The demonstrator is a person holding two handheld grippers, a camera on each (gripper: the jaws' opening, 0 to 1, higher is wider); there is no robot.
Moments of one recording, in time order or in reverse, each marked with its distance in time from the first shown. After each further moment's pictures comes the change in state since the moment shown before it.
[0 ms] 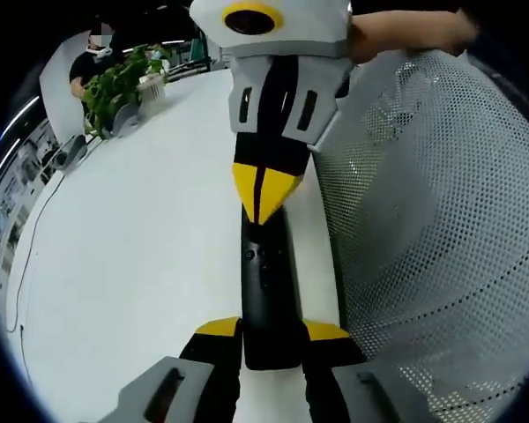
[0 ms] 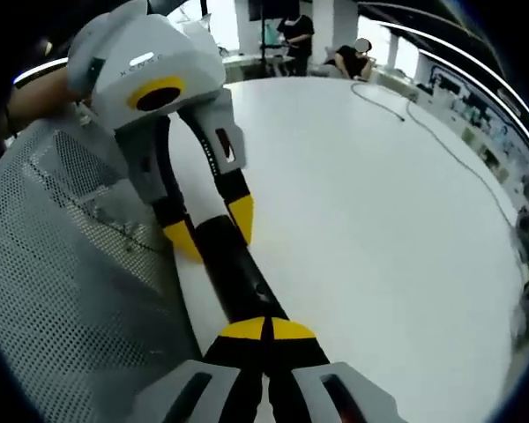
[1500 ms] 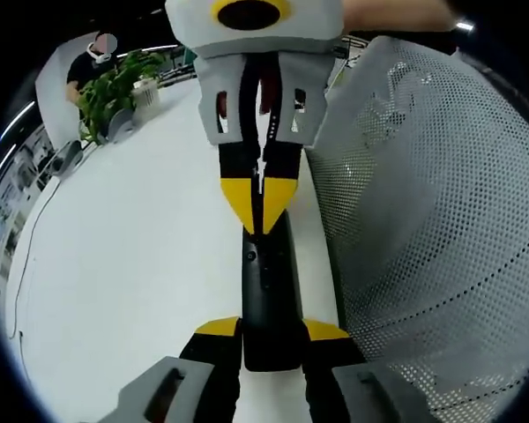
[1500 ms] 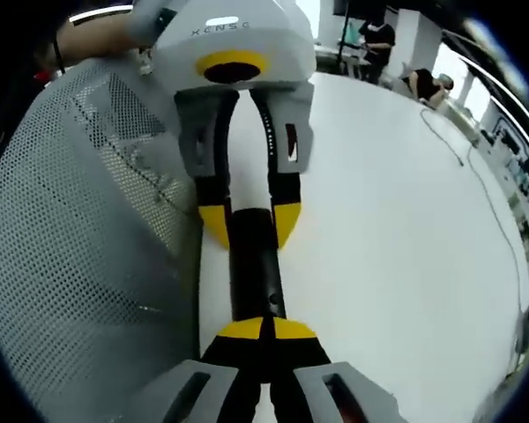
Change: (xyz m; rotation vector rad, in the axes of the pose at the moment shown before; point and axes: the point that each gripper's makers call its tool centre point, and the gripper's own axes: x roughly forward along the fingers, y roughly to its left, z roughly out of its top) left arm 0.000 -0.002 0.001 0.008 -0.012 -0.012; right arm 0.003 0.010 0.006 -0.303 0.084 0.147
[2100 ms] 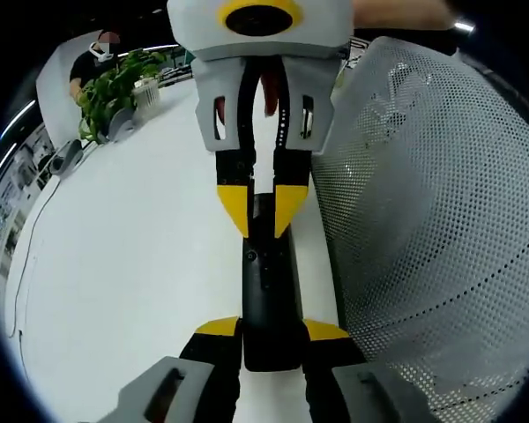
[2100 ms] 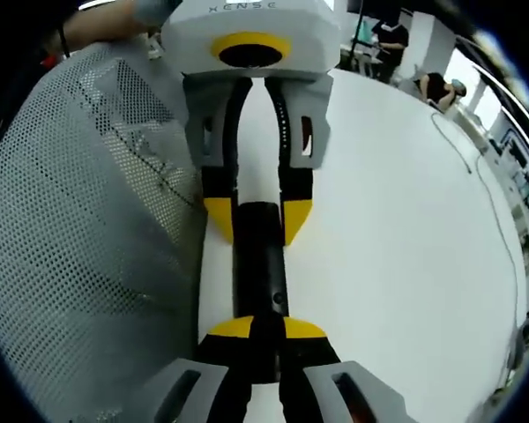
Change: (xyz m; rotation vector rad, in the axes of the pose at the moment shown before) left arm 0.000 0.000 0.000 -0.004 -0.001 -0.001; right arm 0.006 0.003 -0.002 -0.050 0.061 0.006
